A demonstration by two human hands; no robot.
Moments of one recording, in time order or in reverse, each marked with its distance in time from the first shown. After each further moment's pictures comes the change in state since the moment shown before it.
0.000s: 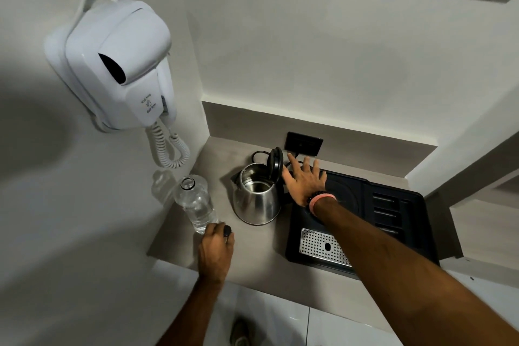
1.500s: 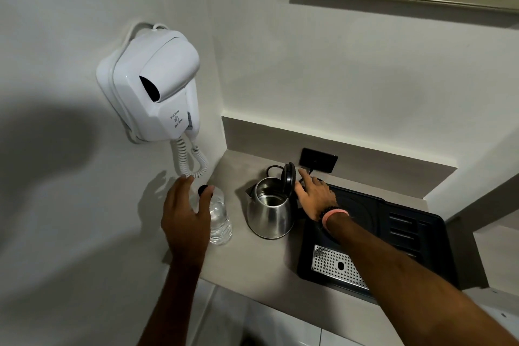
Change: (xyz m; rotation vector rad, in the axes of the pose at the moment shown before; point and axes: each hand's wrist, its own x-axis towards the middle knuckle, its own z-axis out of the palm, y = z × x) left_hand 0.042 0.030 -0.130 -0.272 0.720 0.145; right_hand 0.002 -0.003 -0.003 0.062 0.029 -0.084
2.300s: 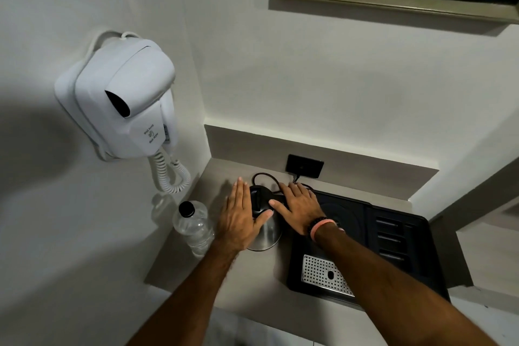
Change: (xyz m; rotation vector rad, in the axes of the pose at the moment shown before) left_hand -0.032 0.009 0.131 0.379 -0.941 0.244; right_hand 0.008 0.006 0.008 -0.196 -0.031 -0.166
